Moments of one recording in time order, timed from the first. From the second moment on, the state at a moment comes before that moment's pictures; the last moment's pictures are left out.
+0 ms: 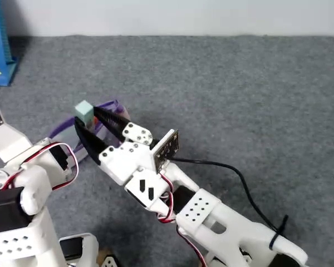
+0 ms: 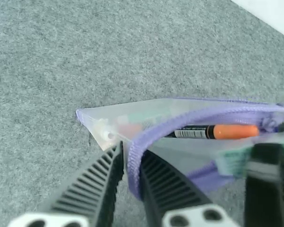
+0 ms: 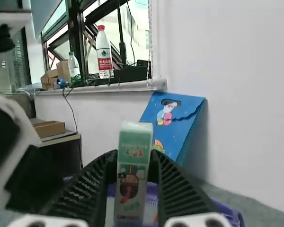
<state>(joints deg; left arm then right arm) -15.8 -50.9 17.4 98.9 27.1 -52.1 -31.8 60.0 -34.6 -7.8</state>
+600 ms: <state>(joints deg) -15.4 -51.0 18.4 98.4 27.1 -50.5 -37.6 54.2 -6.3 -7.2</state>
